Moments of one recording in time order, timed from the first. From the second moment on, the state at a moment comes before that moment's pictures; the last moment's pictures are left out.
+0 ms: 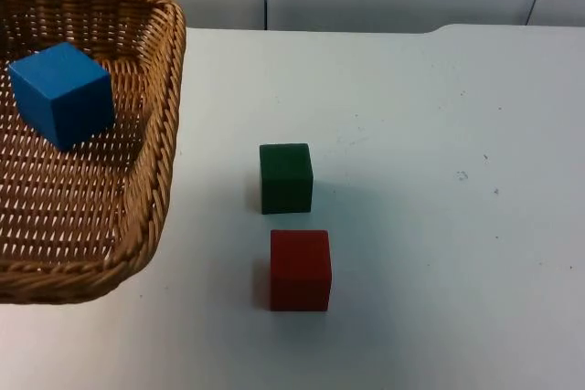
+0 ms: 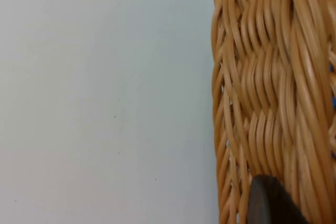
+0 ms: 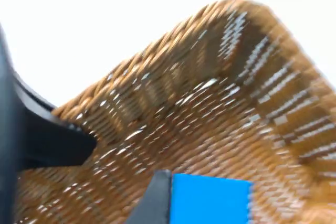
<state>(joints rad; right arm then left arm) 0.94 2.25 -2.38 -0.06 1.04 -0.06 0.40 1.39 -0.65 -1.06 0.81 0.93</state>
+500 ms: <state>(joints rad) 0.94 1.97 -2.38 -0.01 1.12 -0.22 0.40 1.41 -0.66 -1.07 0.78 0.94</state>
